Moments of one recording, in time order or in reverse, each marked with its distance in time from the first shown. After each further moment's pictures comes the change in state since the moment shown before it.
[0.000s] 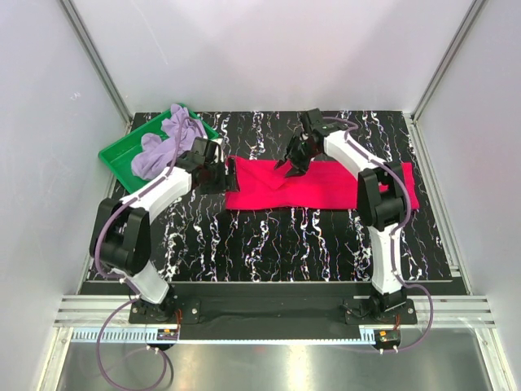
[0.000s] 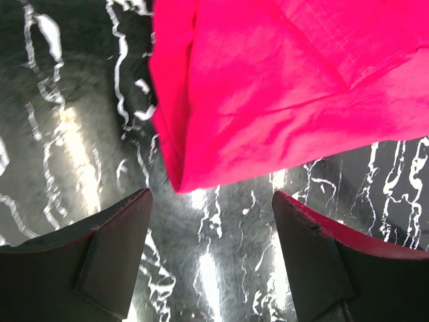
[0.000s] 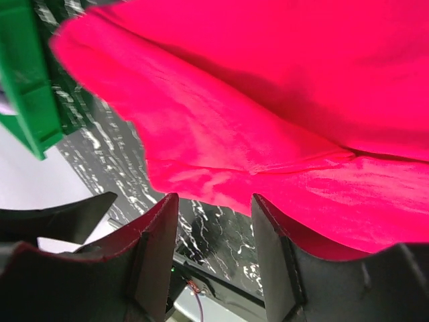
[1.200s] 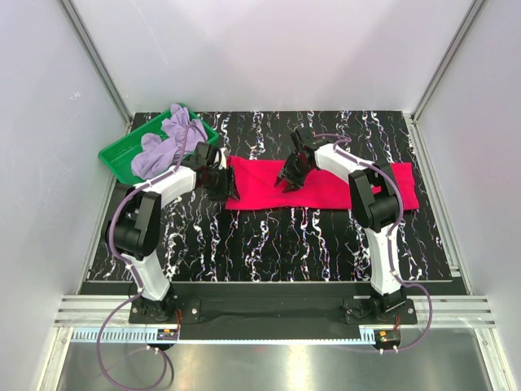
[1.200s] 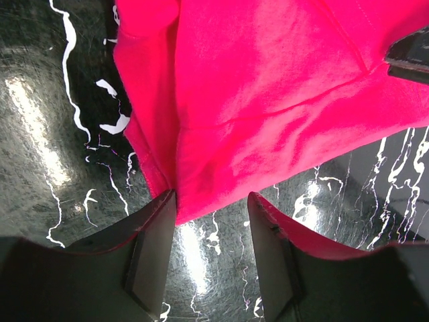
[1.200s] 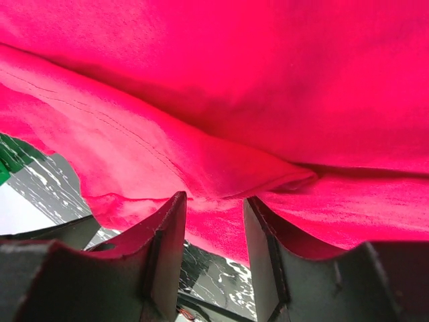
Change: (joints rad) left arm 0.040 0.151 -0.012 0.067 0.174 0.018; right arm 0.066 0.022 -0.173 0.098 0.129 0.105
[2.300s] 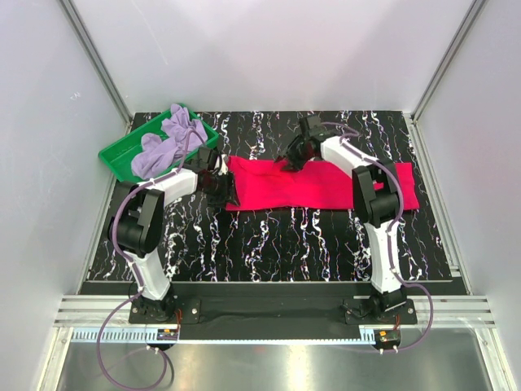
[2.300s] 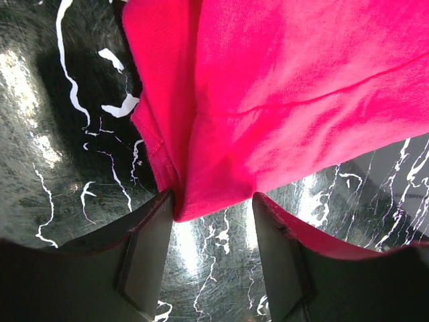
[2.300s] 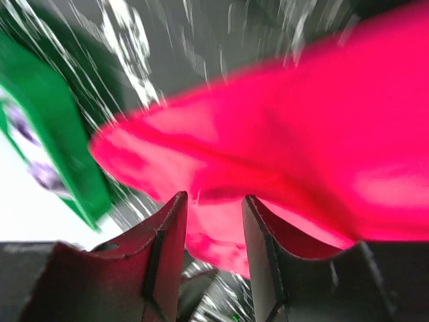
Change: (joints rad) left arm 0.001 0.030 -0.033 -0.004 0.003 -0.021; right arm -0.052 0.049 0.101 0.145 -0.025 0.146
